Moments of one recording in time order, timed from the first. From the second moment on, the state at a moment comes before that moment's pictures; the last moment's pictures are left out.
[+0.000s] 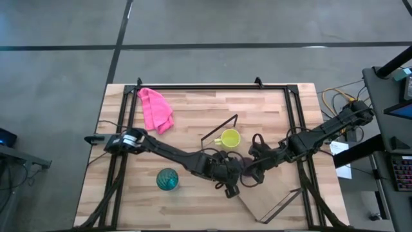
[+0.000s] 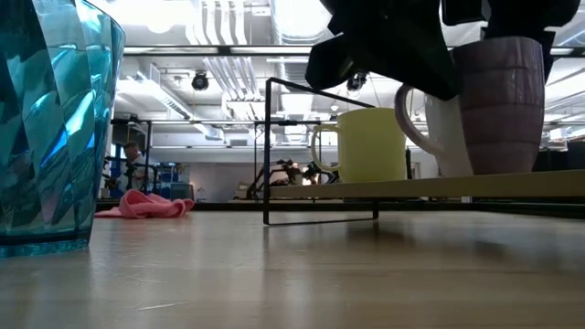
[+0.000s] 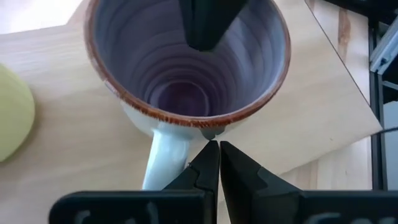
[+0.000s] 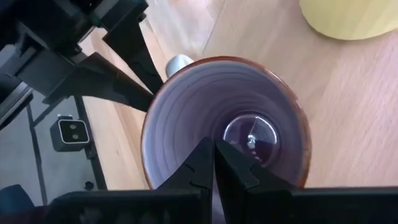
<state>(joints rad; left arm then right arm) -0.32 2.17 1.91 -0.56 -0.24 -0.59 0.46 1.22 0.84 -0.51 0.13 0.99</state>
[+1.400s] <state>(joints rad) -0.42 1.90 1.96 -0.89 -0.06 -0.67 0.48 1.19 1.29 -0.86 0.11 0.82</state>
